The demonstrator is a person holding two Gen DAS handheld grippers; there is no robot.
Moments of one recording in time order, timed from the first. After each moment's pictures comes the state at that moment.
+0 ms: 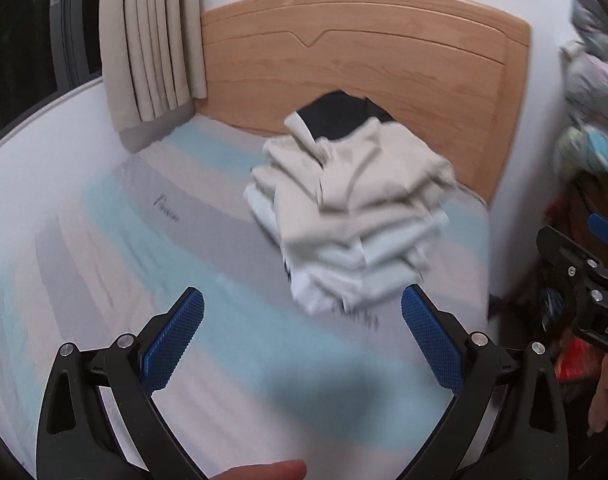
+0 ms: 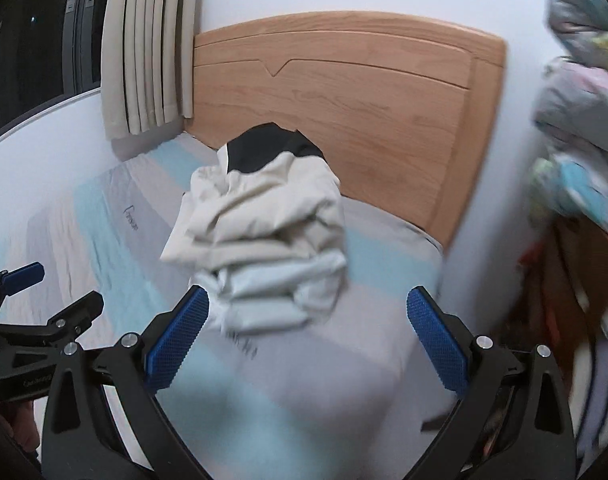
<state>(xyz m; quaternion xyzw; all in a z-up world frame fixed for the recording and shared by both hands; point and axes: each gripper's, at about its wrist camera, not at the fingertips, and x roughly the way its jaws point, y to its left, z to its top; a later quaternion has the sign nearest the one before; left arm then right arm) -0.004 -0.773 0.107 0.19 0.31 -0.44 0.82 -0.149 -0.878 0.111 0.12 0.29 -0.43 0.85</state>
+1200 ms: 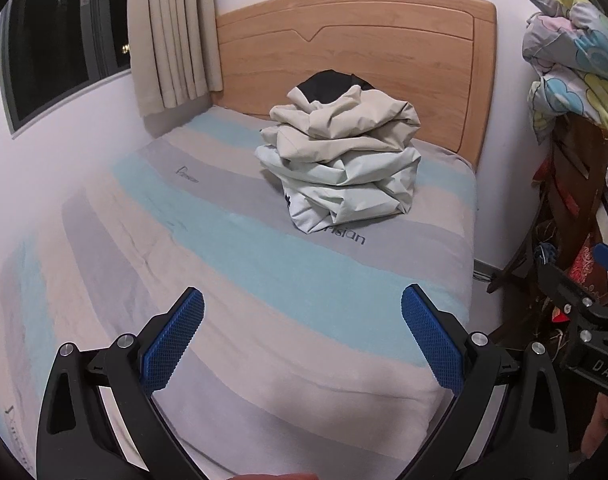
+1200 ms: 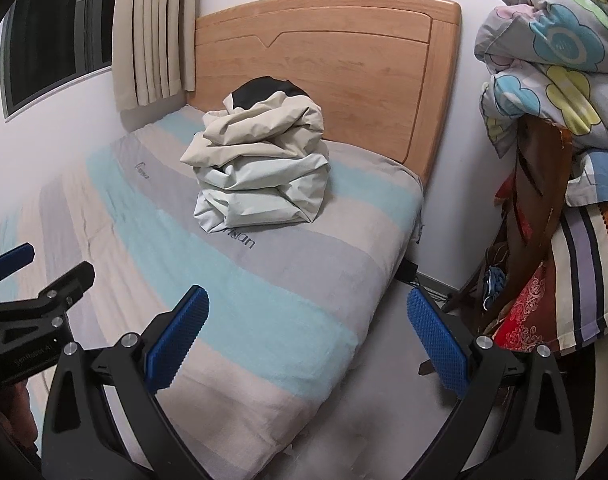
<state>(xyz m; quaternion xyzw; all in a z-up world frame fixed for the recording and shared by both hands) -0.108 -0.667 0.057 0.19 0.30 -0.42 0.84 -0.263 -0.766 0.045 0.14 0.31 -0.43 0.84</state>
